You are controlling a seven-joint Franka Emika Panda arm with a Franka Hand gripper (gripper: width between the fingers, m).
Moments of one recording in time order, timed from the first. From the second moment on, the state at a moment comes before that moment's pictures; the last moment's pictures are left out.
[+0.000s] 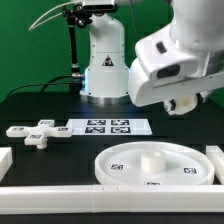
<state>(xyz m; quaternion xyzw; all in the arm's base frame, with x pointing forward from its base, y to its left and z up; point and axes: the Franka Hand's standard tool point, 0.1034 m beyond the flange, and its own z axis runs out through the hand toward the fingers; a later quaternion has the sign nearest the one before) 0.540 0.107 0.104 -0.95 -0.09 0.30 0.07</state>
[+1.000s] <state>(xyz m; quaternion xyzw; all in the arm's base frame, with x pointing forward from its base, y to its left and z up) 0.594 0.077 0.138 -0.99 -0.10 -0.05 0.05</state>
